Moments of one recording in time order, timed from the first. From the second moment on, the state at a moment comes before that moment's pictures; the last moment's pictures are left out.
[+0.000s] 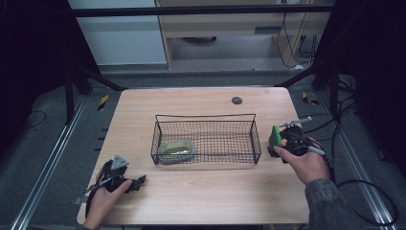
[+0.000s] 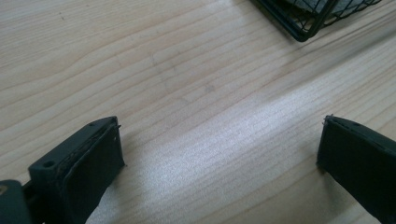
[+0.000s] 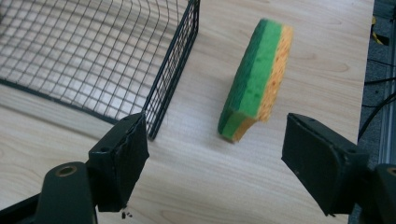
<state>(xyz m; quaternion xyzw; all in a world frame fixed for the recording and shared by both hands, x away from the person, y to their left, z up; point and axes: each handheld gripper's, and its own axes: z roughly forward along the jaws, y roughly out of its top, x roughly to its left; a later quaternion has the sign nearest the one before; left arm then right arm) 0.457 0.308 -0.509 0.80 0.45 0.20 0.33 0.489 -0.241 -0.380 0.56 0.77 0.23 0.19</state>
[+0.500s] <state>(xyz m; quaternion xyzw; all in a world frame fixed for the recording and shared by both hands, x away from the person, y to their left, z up) 0.457 0.308 -0.509 0.80 0.45 0.20 0.33 0.533 -0.242 -0.365 0.58 0.77 0.20 0.18</state>
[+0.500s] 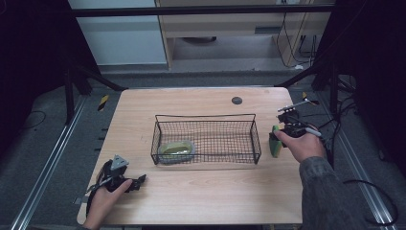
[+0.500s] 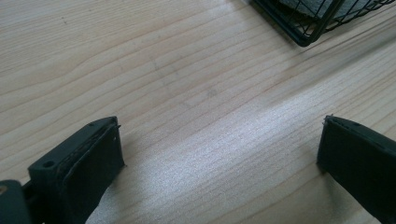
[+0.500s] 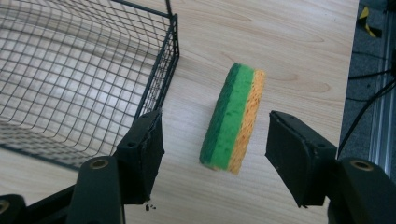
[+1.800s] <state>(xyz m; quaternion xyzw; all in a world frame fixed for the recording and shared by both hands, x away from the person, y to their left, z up) 0.458 0.307 -0.509 0.80 0.46 0.20 0.33 0.558 -0.246 -0.382 0.59 0.77 0.19 0.14</state>
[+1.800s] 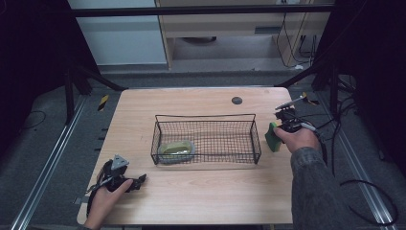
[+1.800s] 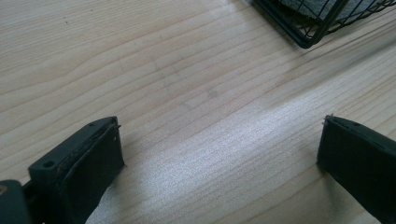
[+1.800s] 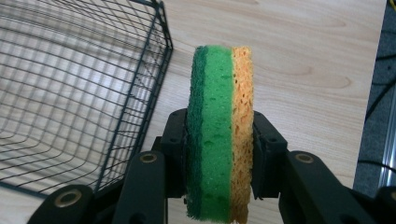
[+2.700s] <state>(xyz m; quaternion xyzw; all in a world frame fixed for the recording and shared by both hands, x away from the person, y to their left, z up) 0.458 0.307 -0.509 0.80 0.46 0.20 0.33 0.541 -0.221 -0.320 0.53 0.79 0.24 0.17</state>
